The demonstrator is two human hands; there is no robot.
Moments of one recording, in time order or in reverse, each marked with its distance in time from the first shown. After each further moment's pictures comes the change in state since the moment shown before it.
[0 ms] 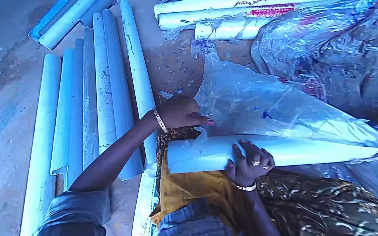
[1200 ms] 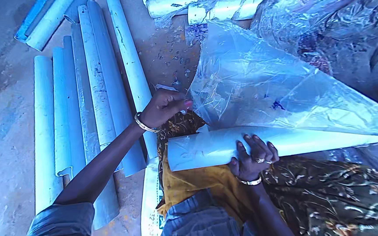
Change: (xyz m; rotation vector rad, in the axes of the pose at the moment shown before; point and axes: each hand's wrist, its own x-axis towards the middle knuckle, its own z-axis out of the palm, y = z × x) left_hand -0.032 -0.020 0.030 -0.479 0.469 0.134; right_hand -0.018 0.001 -0.011 0.018 -0.022 -0.018
